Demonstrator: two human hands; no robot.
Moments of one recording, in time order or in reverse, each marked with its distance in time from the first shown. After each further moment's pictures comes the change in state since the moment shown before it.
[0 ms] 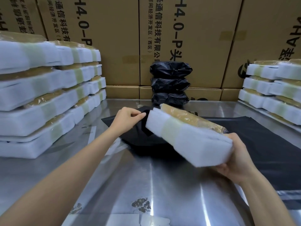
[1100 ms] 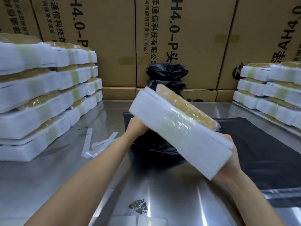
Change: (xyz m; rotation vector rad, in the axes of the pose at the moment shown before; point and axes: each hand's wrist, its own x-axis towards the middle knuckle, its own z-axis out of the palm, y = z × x) left_hand 0.007 0.017 0.046 0.094 -0.106 -0.196; right_hand 0.003 0.010 0.017 0.296 -0.286 -0.093
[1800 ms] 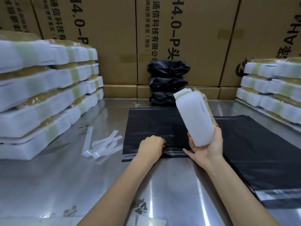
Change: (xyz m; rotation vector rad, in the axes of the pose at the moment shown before) left_hand -0.052 0.005 0.058 0.543 -0.097 0.259; right_hand 0.041 0.014 0.015 0.178 0.381 0.019
